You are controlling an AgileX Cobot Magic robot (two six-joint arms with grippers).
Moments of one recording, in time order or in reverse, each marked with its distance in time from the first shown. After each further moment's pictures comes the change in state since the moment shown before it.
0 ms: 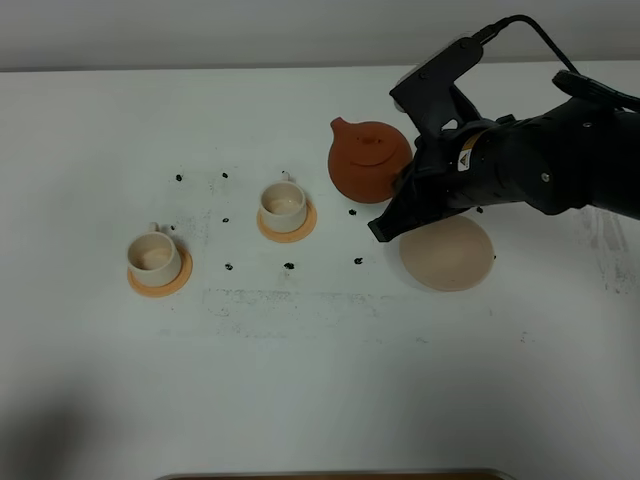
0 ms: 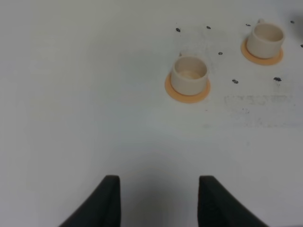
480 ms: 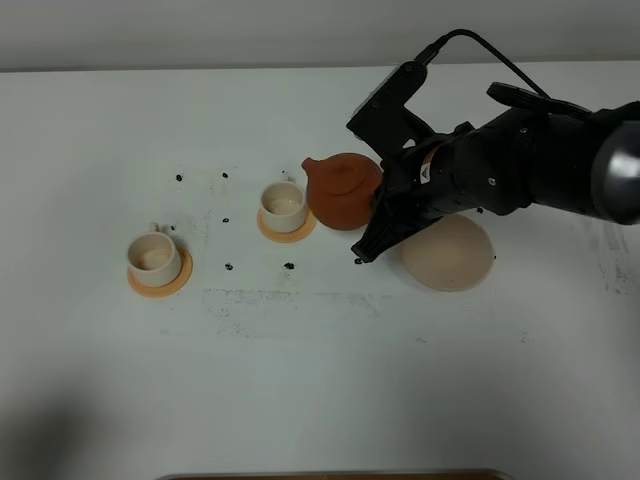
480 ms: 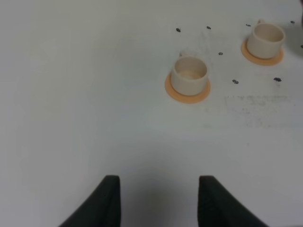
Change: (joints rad) left arm 0.000 0.000 0.000 0.000 0.000 0.000; right arm 0.041 0.118 -0.084 -0.052 0.041 -0.069
